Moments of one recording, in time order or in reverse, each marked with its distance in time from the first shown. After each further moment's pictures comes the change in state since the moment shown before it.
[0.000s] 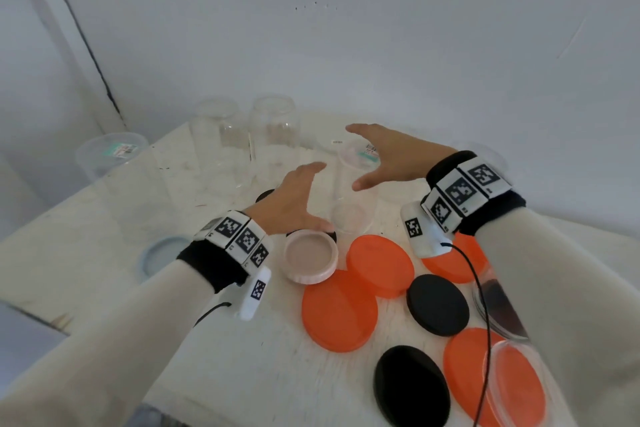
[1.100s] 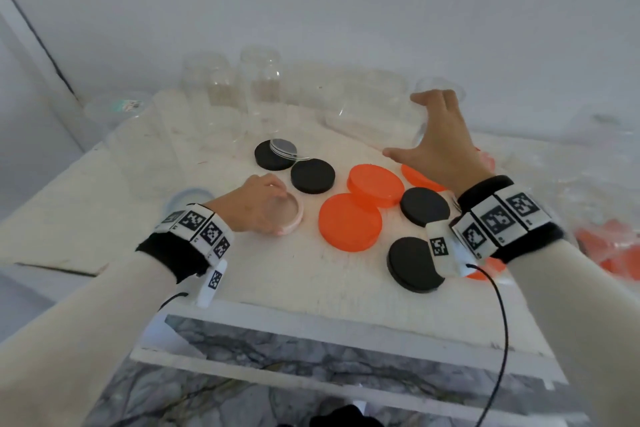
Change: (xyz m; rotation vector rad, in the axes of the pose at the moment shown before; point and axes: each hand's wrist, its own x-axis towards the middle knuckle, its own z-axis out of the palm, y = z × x) left_hand -0.100 -0.049 -0.001 0.328 -0.313 0.040; right_hand -0.128 -0.039 0.072 0.117 0.718 0.265
